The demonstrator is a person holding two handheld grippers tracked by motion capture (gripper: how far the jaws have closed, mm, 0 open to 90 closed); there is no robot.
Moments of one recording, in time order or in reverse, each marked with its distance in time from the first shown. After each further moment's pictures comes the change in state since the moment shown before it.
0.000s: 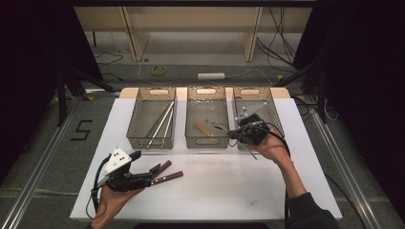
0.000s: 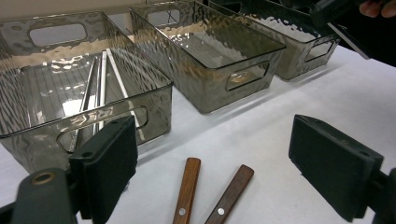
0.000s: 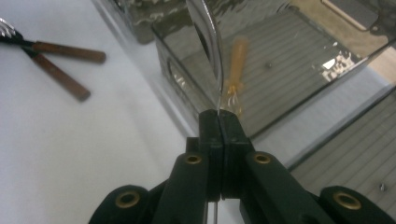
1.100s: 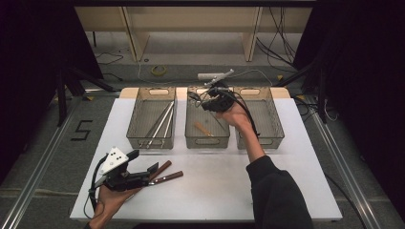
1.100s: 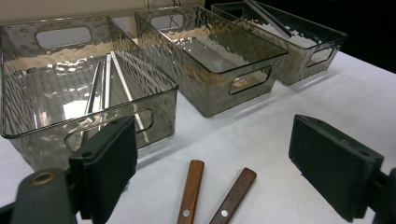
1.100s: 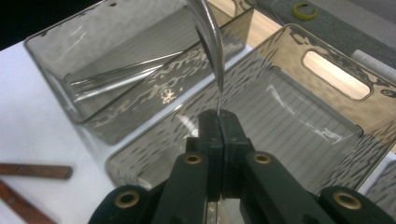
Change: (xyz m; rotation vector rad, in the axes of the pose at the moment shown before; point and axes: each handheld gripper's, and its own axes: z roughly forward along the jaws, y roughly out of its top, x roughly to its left) left arm 0.004 0.000 -0.003 -0.017 0.003 -0.012; right arm -0.032 0.101 0.067 -0.021 -0.031 0.145
